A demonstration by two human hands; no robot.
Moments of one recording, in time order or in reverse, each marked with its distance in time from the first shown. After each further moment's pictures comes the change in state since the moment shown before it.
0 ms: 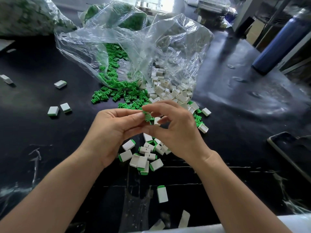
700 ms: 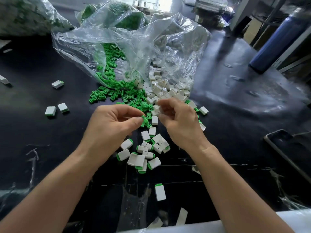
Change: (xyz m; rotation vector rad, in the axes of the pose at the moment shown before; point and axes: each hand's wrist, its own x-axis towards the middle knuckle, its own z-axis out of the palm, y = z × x) left_hand -0.002 0.001 -0.002 0.505 0.090 0.277; right_hand 0.008 0.017 -0.007 -0.091 0.043 0.238
